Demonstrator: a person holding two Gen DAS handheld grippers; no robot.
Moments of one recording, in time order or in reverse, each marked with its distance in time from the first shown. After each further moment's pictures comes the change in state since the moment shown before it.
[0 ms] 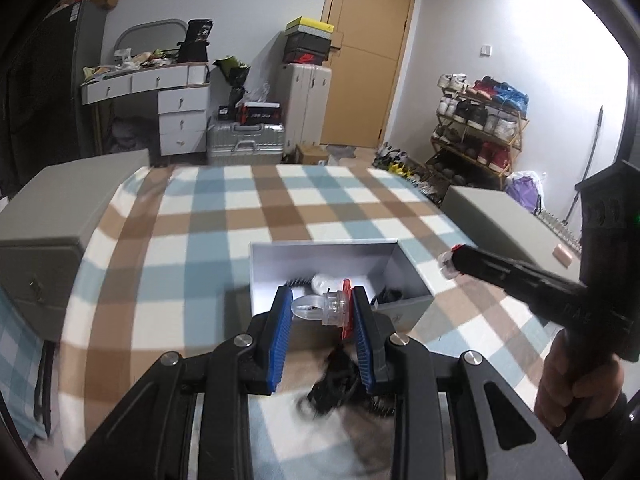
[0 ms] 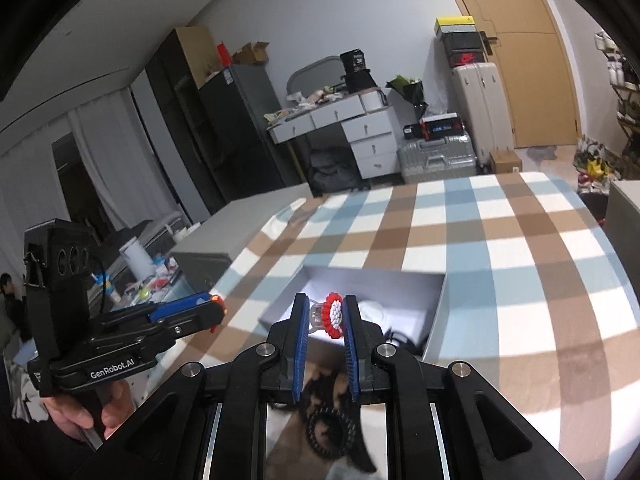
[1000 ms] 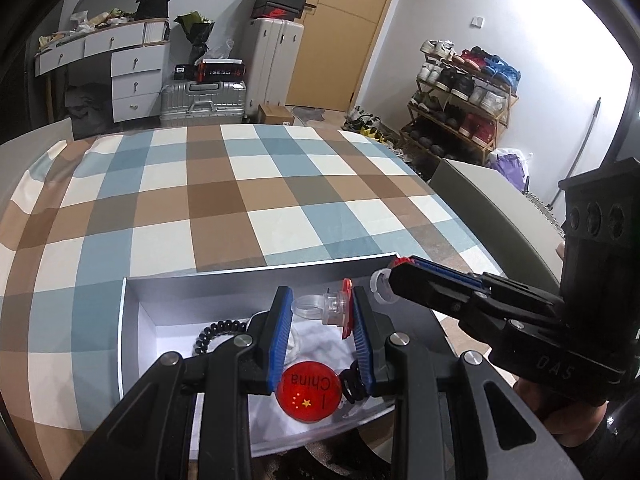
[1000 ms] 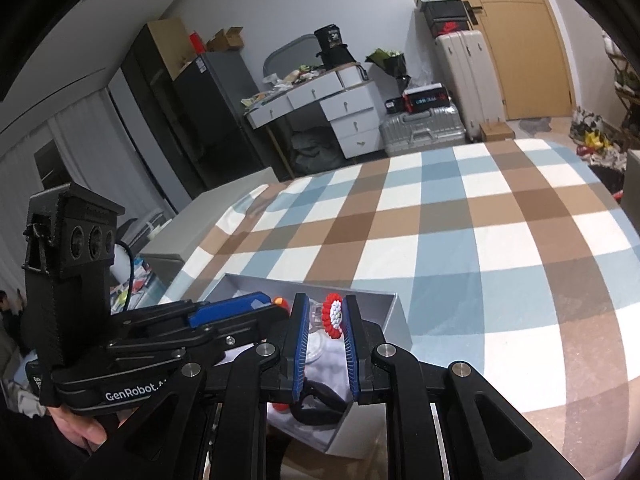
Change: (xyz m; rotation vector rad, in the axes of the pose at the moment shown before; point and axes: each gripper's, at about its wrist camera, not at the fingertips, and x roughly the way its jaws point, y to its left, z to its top) left arm 0.103 -0.022 0.017 -0.013 0.155 -0.125; right arm 0.075 -0.072 0.005 0.063 0.079 -0.013
